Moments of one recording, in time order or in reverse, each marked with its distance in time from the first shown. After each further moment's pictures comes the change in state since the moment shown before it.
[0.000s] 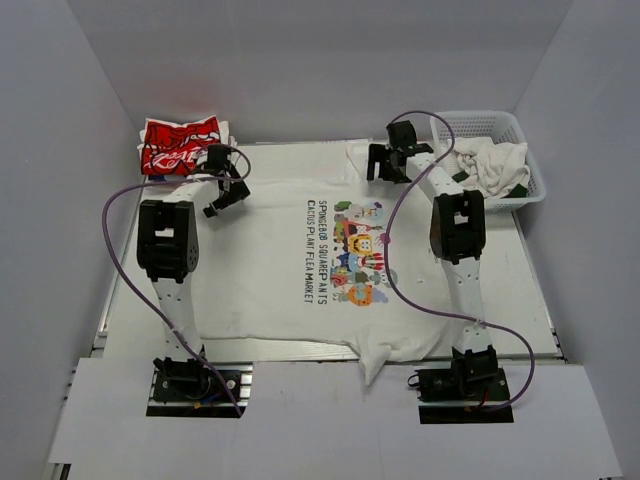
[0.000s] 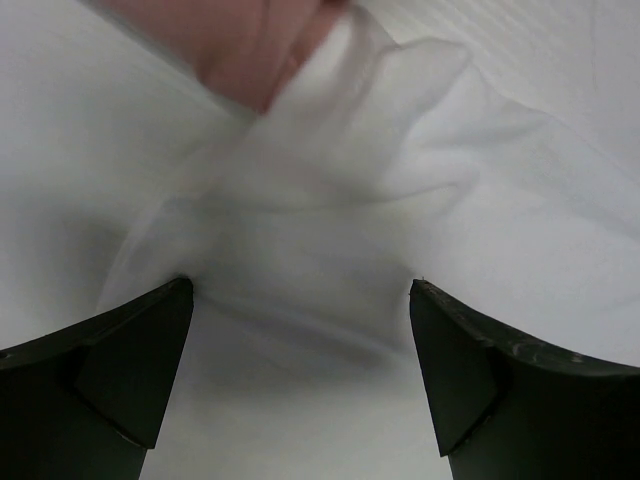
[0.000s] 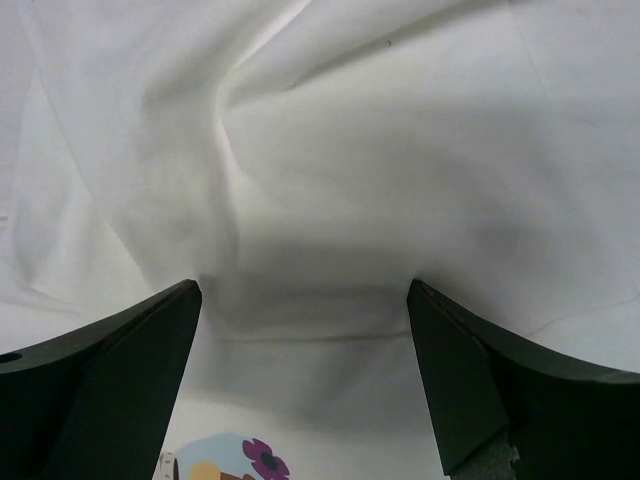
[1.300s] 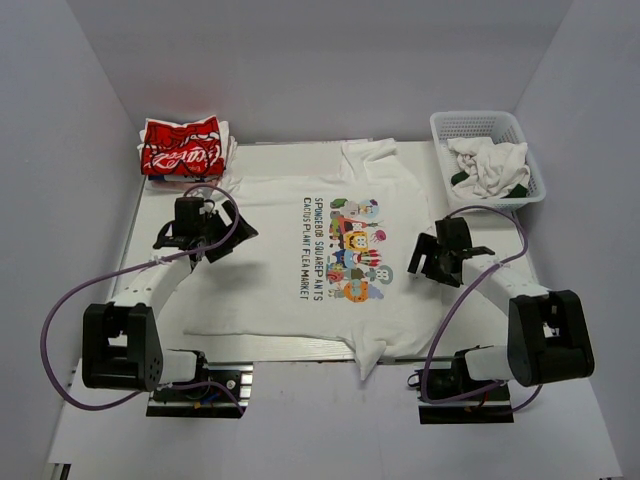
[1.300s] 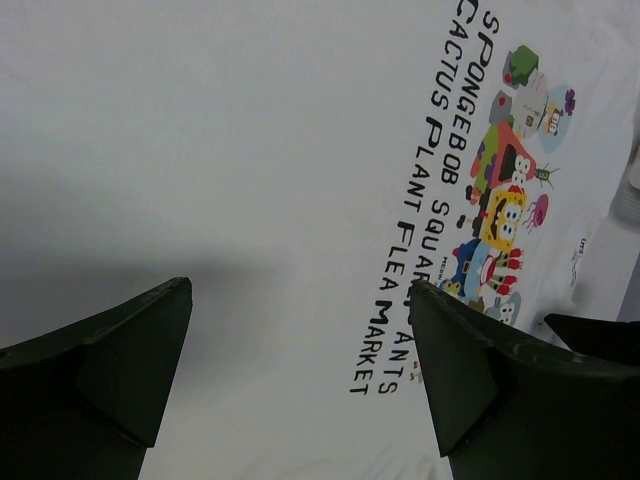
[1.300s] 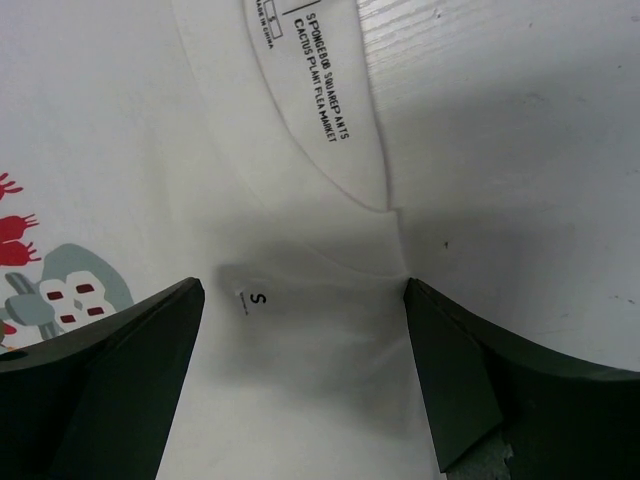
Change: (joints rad) left arm 0.023 -0.824 -0.786 0.192 0.527 -0.050; right arm -0.053 -1.170 -1.552 0.251 0.058 0.216
